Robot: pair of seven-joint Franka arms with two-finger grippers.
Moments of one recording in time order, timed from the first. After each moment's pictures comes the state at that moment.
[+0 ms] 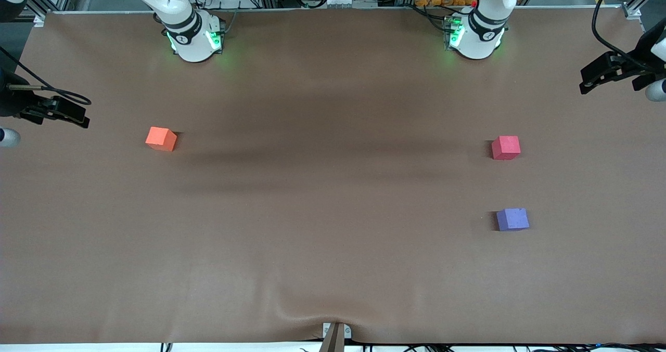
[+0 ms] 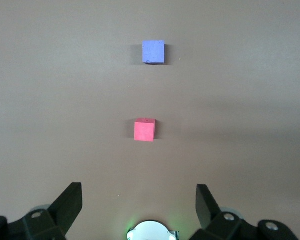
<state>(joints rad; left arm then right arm) 0.17 -0.01 -0.24 -1.44 0.06 1.36 -0.10 0.00 0.08 -0.01 -1.48 -0.02 1.45 0.08</state>
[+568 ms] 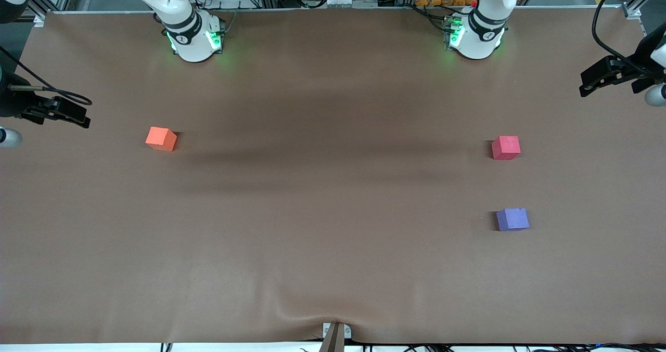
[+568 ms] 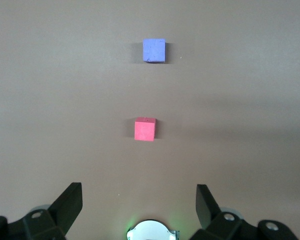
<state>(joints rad) 0.17 0.01 -0.24 -1.44 0.06 1.37 -0.10 0.00 0.08 -0.01 -1.48 -0.02 1.45 0.08</state>
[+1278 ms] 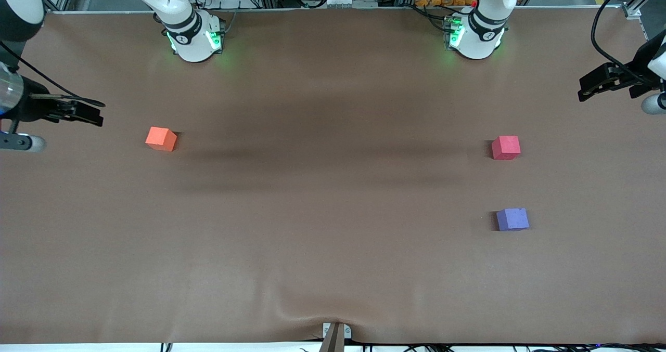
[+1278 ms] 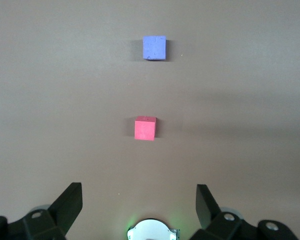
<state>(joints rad) 0.17 0.02 -0.24 -1.44 0.06 1.37 -0.09 0.00 0.08 -0.01 -1.57 -0.02 1.43 0.08</state>
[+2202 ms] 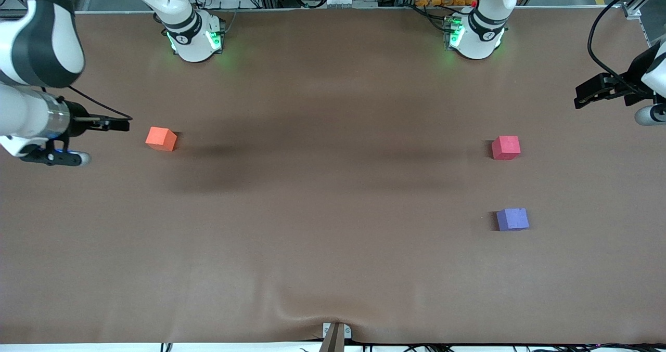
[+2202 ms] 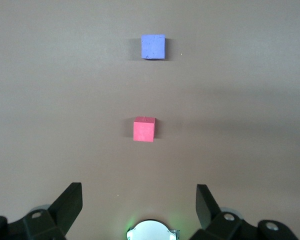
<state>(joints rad) 0.17 0.05 -0.24 -1.44 0.06 1.38 -0.09 -0.02 0.12 -0.01 -1.80 -0.02 1.53 0.08</state>
